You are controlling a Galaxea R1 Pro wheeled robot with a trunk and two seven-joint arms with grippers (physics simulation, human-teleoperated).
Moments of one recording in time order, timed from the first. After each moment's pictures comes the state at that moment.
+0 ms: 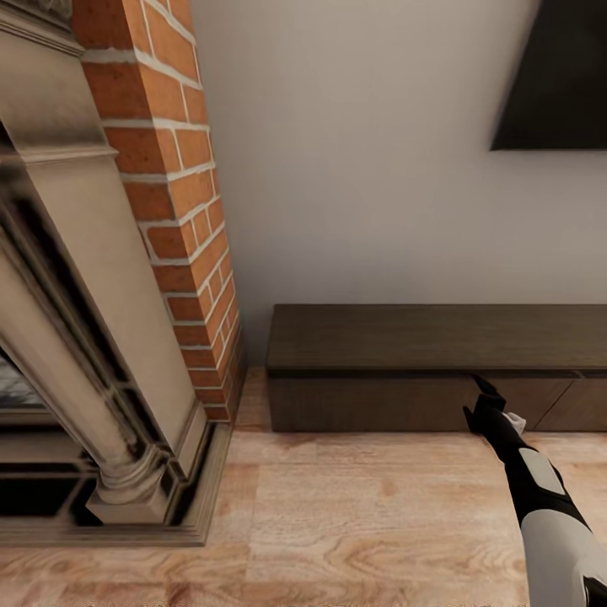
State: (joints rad) left arm 0.48 -0.16 1.18 -1.45 1.03 0.63 -0.37; right arm -0.72 -0.14 -0.70 -0.63 -1.14 0.40 0.27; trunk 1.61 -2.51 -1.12
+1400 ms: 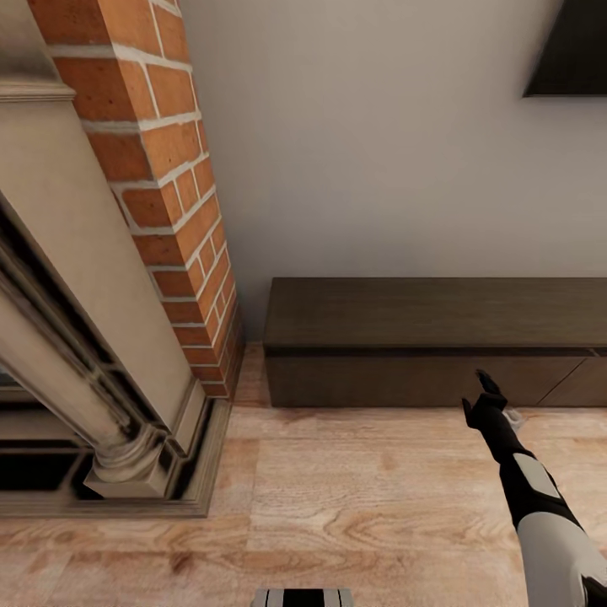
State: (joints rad) left arm 0.48 -0.16 1.44 -1.45 1.03 0.69 -0.51; right arm -0.72 -0.14 -0.70 -0.58 -1.15 0.38 0.48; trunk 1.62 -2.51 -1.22
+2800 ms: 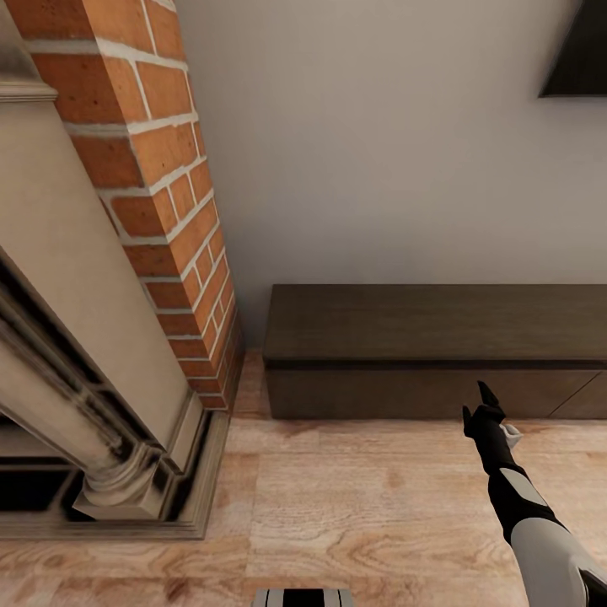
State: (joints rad) left arm 0.48 -0.16 1.43 -1.43 0.96 0.69 -0.52; right arm -0.73 -0.15 -0.69 -0.41 -1.15 0.24 0.68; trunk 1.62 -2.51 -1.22
